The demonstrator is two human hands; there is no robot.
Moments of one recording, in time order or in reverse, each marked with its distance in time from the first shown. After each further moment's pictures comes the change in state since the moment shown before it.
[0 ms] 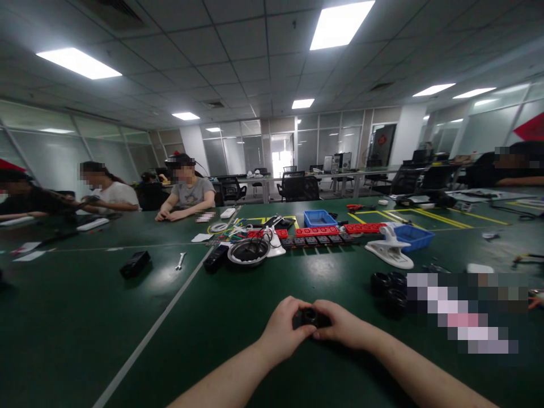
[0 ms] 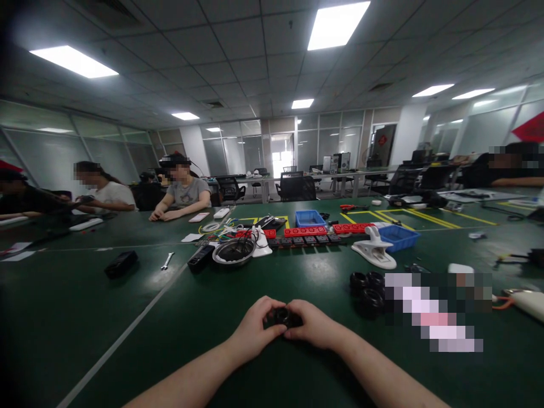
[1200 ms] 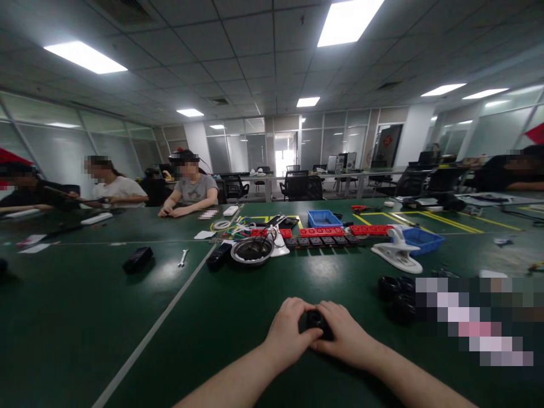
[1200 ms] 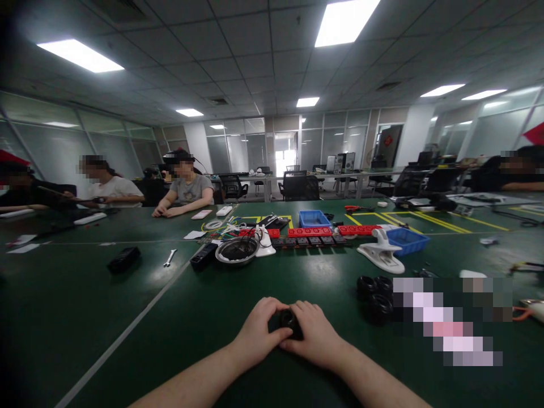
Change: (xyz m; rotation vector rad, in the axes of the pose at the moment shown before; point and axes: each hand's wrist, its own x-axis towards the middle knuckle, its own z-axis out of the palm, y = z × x) left_hand -0.001 0.002 -0.002 0.066 0.057 0.023; right_hand -0.003 -0.007 0.014 -0.327 0.144 -0.001
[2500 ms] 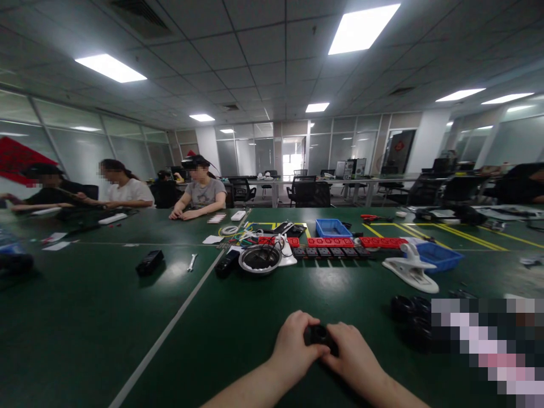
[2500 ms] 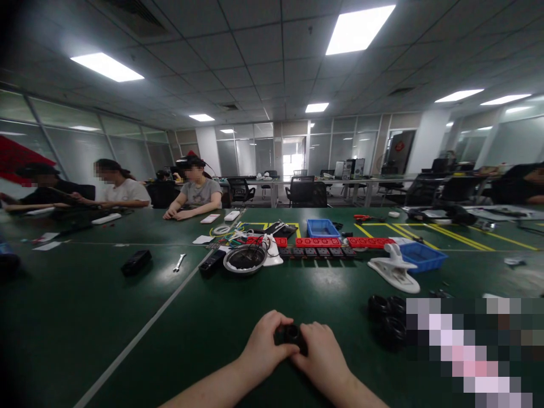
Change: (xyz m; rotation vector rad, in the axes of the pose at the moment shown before) left_hand 0.005 -0.007 0.003 -0.066 0.074 -0.171; right_hand 0.005 -0.009 0.008 -0.107 0.064 0.153
